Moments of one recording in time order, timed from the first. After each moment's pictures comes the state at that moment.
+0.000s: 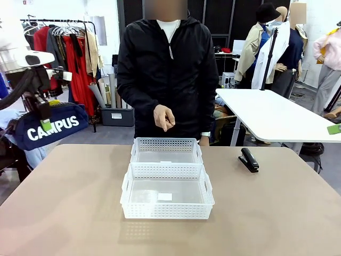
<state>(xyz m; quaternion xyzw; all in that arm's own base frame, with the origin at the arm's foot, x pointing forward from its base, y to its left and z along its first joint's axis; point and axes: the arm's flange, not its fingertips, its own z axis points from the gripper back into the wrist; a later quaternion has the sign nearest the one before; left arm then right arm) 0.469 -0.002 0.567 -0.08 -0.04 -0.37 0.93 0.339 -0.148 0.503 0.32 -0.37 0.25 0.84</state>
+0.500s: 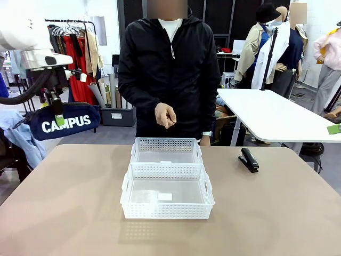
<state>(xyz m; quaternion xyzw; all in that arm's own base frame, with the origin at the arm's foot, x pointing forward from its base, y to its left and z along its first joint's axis) 0.548 -0.019 0.559 -0.08 0.00 -0.49 0.87 0.339 -0.148 0.503 0.32 -0.37 0.25 0.84</state>
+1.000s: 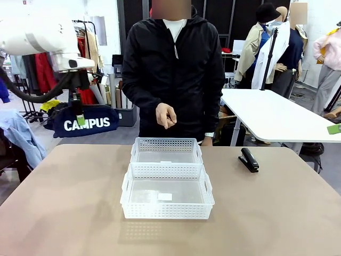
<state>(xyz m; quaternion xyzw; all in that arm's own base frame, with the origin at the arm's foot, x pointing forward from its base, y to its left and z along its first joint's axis) 0.591 -0.077 0.543 -0.10 0.02 -0.59 0.80 0.339 -0.148 0.503 0.32 -0.37 0.25 0.84</state>
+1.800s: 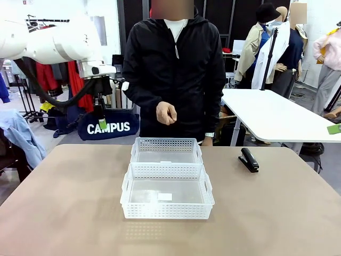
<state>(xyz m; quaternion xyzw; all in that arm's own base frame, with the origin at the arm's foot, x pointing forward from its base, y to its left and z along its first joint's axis) 0.619 -0.143 0.516 -0.12 0.03 -0.65 0.75 0.339 -0.148 0.503 0.32 -0.37 0.25 0.84</state>
